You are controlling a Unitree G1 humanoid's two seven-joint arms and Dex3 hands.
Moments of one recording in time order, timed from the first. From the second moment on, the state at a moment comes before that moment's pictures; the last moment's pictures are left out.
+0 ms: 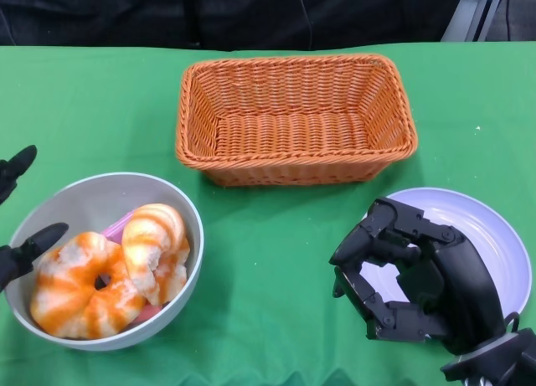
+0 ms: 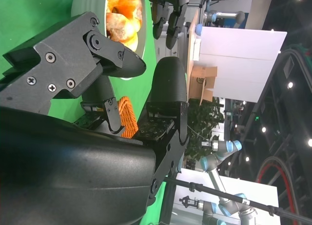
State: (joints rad) left arm -0.26 0.44 0.13 0.71 0.15 -0.52 -0.08; right arm 0.07 0.03 0.18 -0.09 0.13 -0.36 0.30
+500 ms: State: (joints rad) left arm -0.23 0.43 0.12 0.65 0.14 -0.40 -0.10; right arm 0.07 0.03 0.18 -0.08 0.13 -0.36 0.30
